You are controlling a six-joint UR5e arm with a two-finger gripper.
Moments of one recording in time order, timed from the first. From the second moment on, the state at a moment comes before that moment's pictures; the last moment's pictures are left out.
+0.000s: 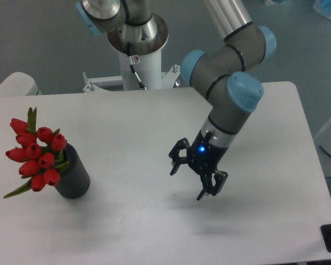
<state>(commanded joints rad) 2.54 -2.04 -1.52 -1.06 1.24 1.37</state>
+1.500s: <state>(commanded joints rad) 2.40 -2.16 -1.39 -1.16 1.61 1.41</state>
